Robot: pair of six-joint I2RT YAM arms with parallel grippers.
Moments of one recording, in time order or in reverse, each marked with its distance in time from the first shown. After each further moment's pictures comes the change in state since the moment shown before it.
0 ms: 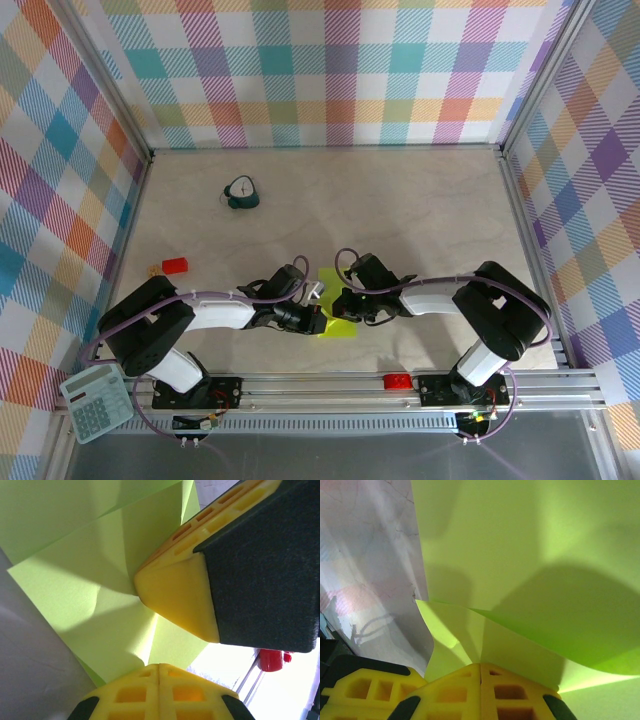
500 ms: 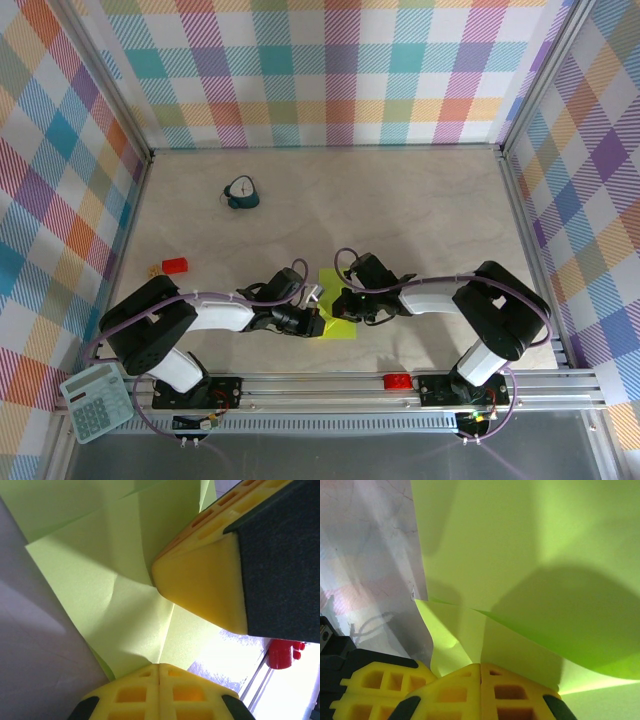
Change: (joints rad) left arm 0.000 0.009 -0.040 0.047 0.000 -0.001; right arm 0.000 0.001 0.016 -0.033 0.000 -0.003
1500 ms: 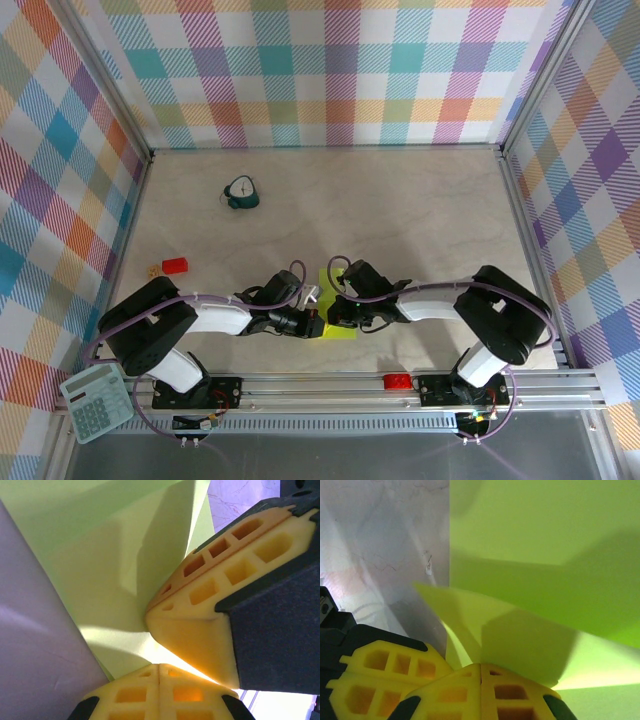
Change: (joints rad) left arm 0.000 -0.005 -0.042 0.084 0.000 -0.008; right arm 0.083 -0.019 -0.010 0.024 0.049 -0.008
